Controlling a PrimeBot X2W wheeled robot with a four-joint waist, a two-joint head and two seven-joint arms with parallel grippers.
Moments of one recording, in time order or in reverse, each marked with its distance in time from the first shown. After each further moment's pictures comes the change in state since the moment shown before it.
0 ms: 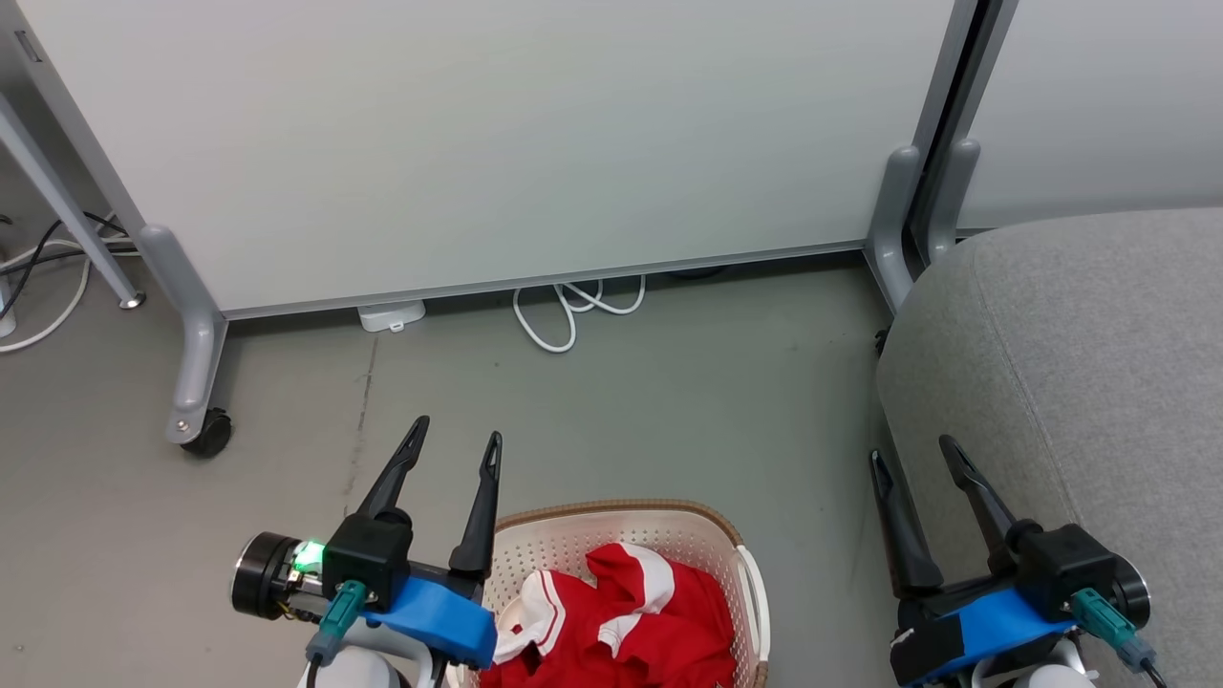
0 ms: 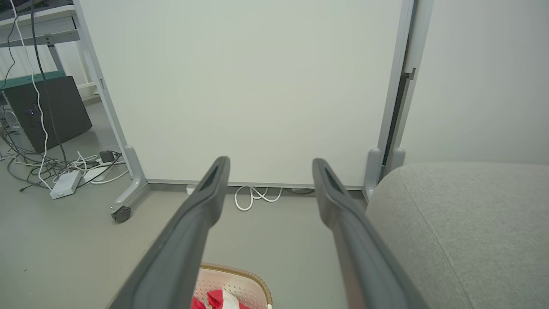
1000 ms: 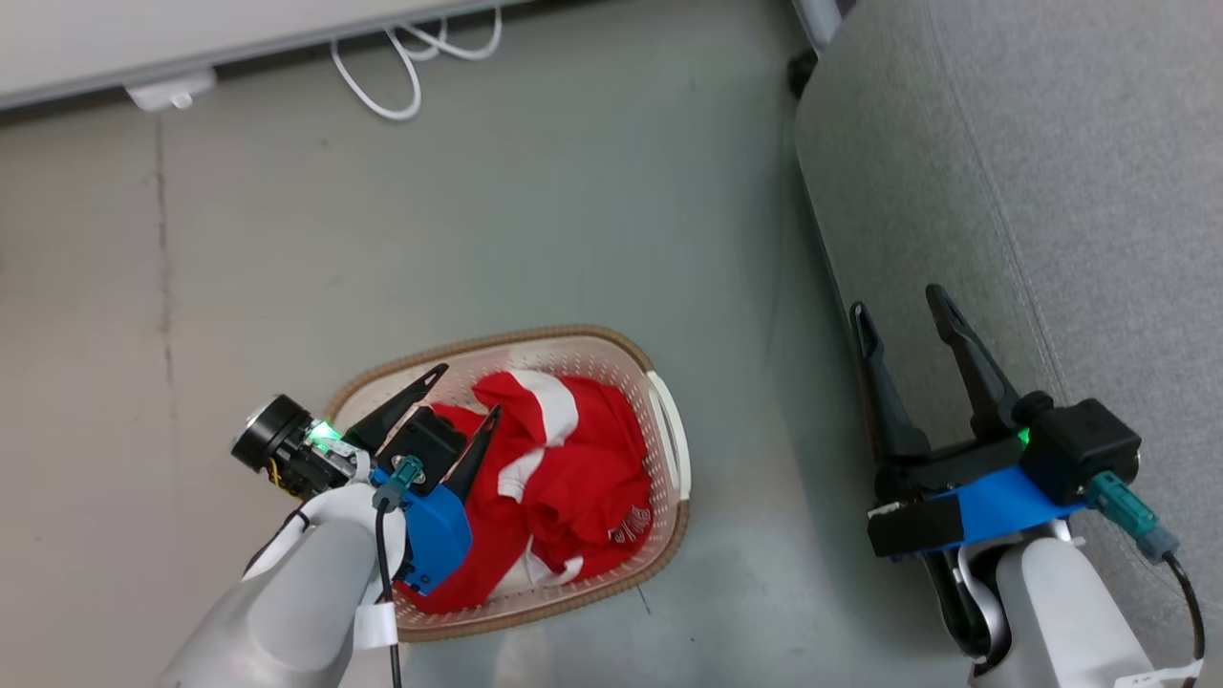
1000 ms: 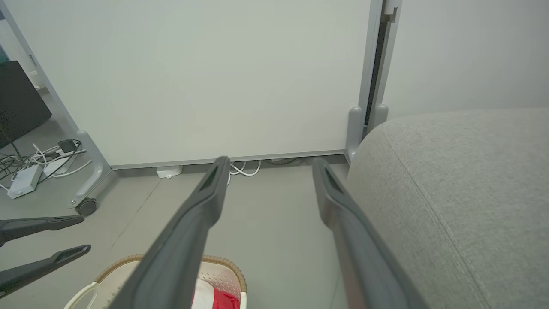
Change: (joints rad) left arm -0.450 0.173 -0.427 0.537 -0.018 -0.015 -0.001; right arm -0.199 -0.001 0.048 -0.044 0.063 0.000 0.000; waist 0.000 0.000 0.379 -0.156
